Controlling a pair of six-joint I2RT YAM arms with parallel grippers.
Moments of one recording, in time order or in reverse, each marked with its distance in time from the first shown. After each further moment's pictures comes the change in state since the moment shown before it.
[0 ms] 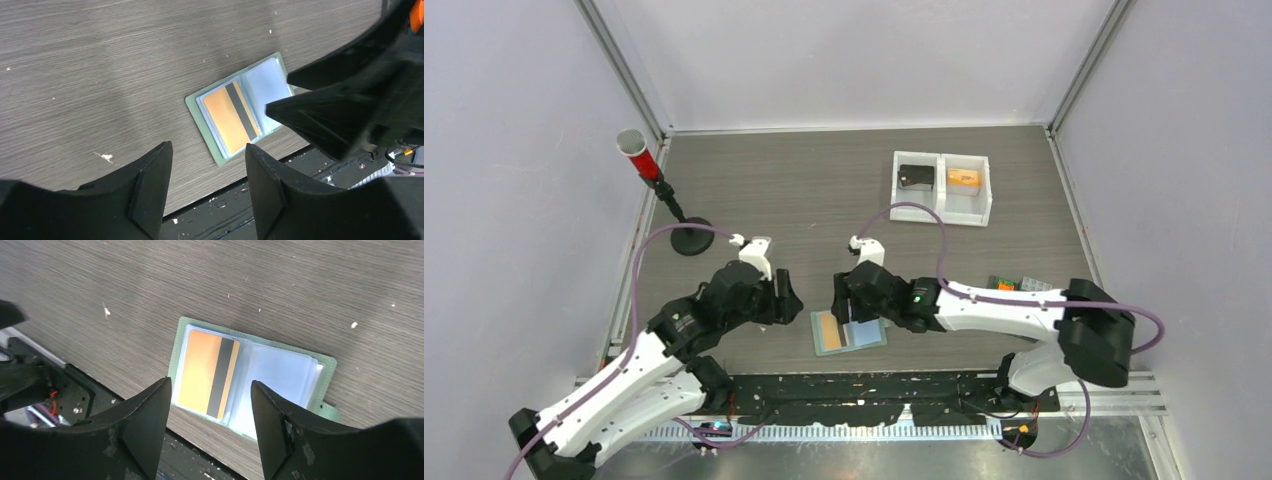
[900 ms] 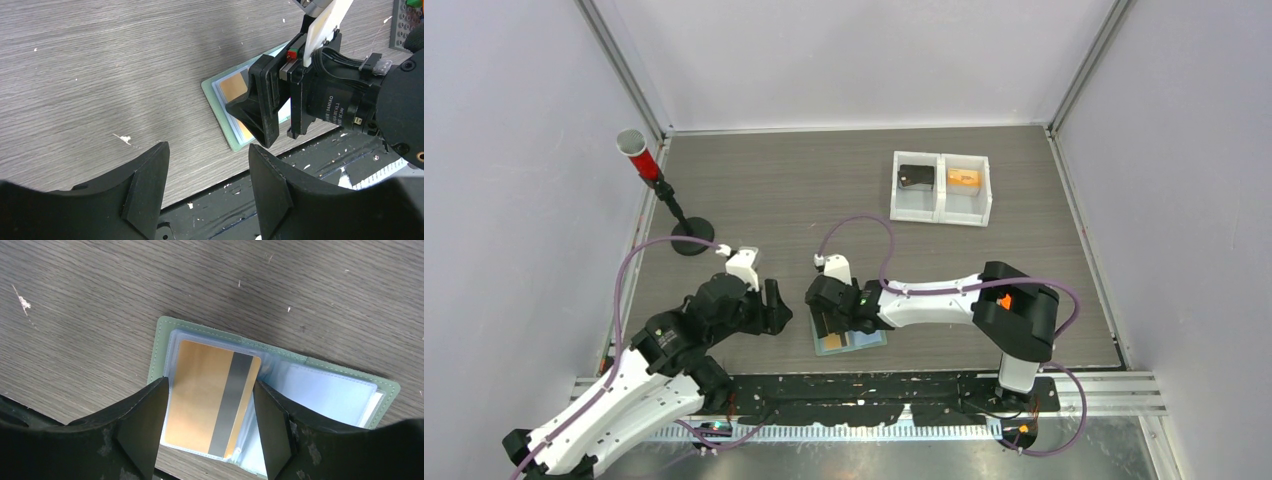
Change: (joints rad) left arm 0.000 -0.161 -0.025 -0.125 -0.032 0.019; right arm 0.078 0.391 0.230 -0.110 0.051 0.006
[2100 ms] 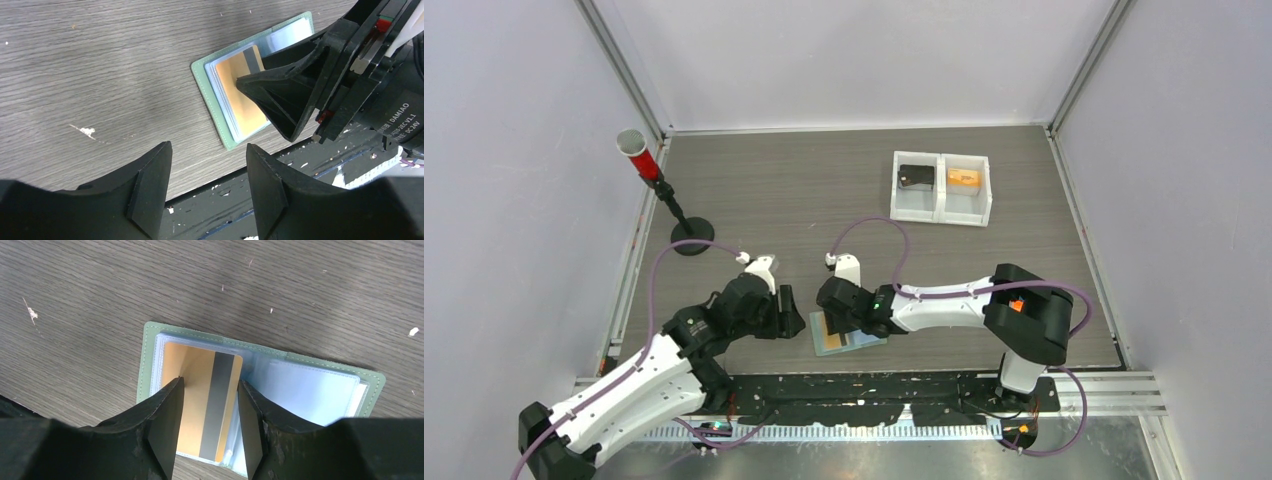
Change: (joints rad) left arm 0.000 0.119 -0.129 0.137 0.087 -0.120; right arm -0.009 -0.053 -0.105 0.119 0.027 0.024
